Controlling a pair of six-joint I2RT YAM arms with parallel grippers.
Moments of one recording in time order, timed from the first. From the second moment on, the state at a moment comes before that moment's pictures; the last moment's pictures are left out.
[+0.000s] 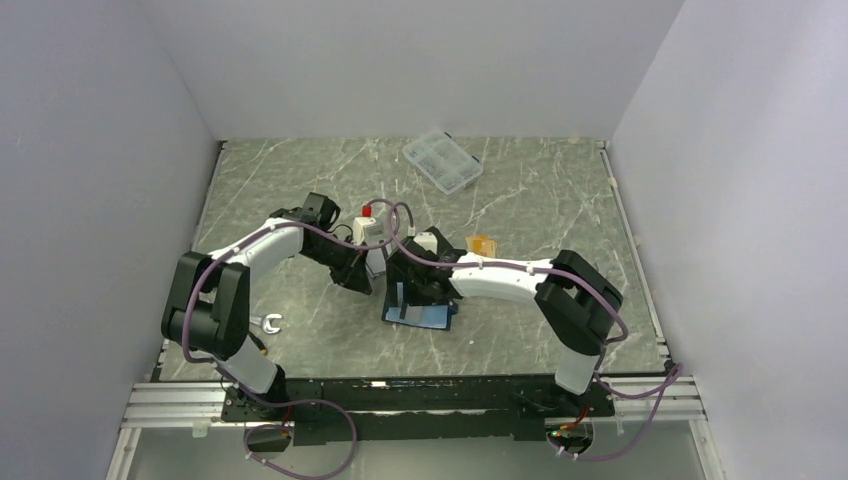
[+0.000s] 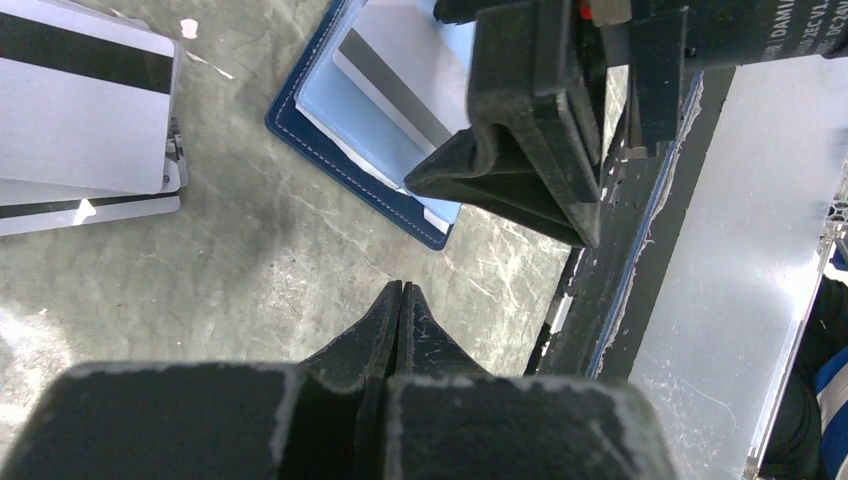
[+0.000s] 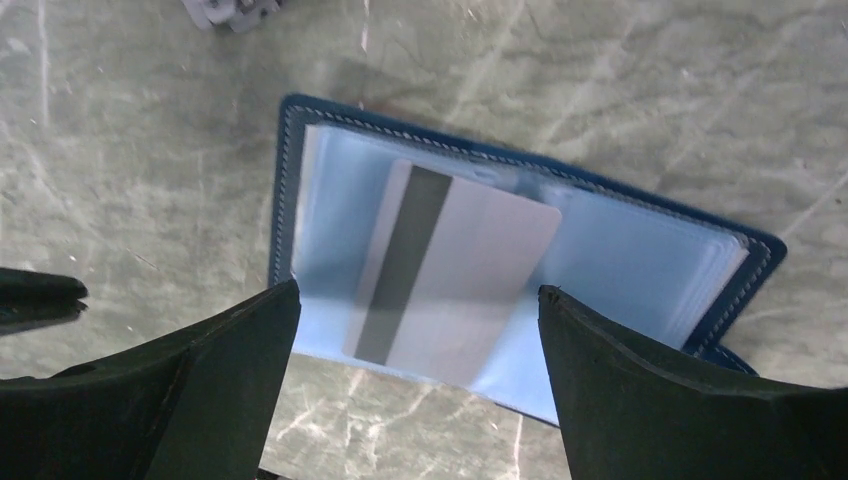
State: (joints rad) left arm -0.30 1.61 1.00 -0.74 0.86 0.50; right arm 0.98 1.77 1.10 -0.42 0.17 0.87
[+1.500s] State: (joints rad) left arm -0.28 1.67 0.97 -0.66 0.83 0.42; right arm 1.07 1.83 1.15 -0.39 0.26 0.91
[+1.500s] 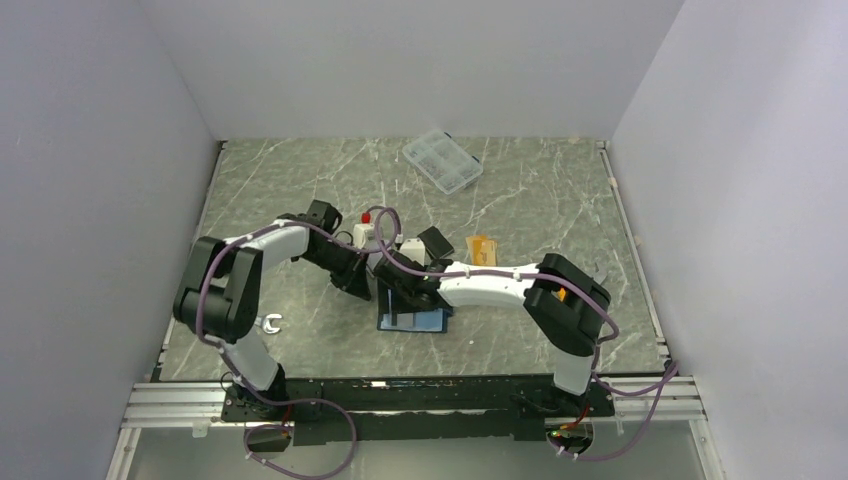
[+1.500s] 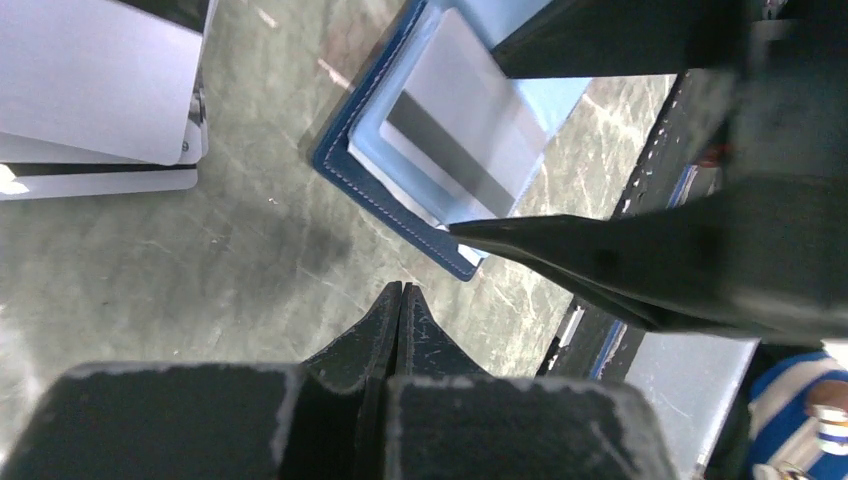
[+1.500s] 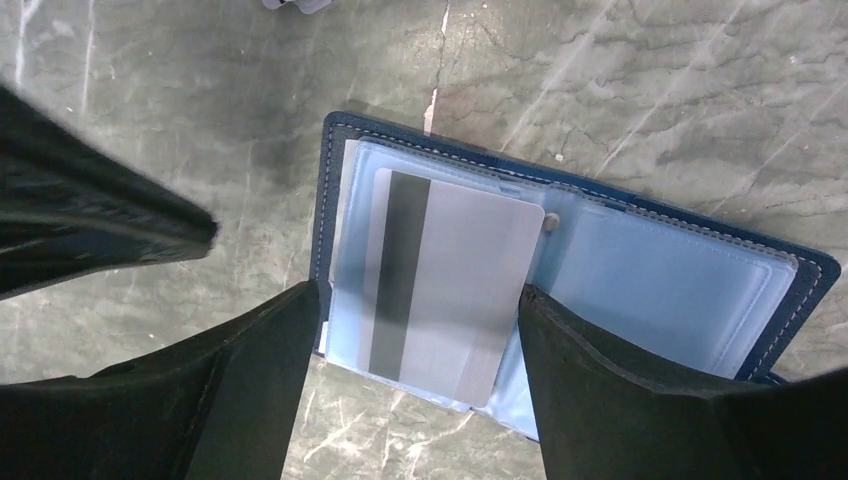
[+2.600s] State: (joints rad) left arm -0.41 1.77 1.01 -0.61 0.80 0.29; right arm 1.06 1.58 0.94 -0.26 0.24 0.88
